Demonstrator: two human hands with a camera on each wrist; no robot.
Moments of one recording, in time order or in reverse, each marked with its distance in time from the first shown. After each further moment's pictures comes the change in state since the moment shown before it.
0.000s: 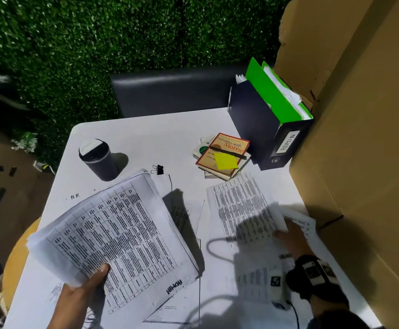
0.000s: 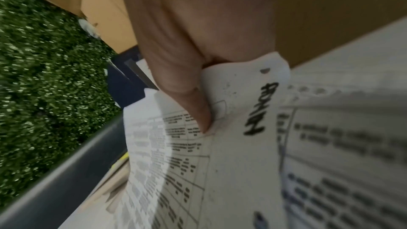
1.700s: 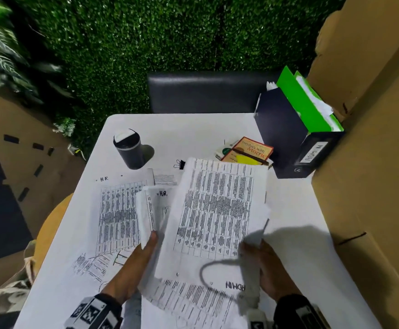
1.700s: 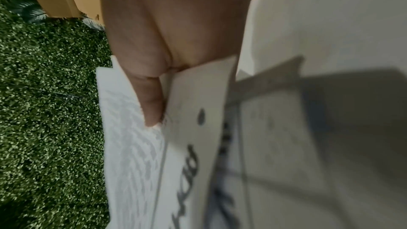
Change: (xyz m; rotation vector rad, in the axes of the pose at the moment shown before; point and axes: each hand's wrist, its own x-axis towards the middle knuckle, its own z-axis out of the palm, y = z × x) left_hand -0.039 0.024 0.074 0.029 -0.324 -0.245; right_hand -0.104 -0.052 0.064 0.762 -0.513 0.040
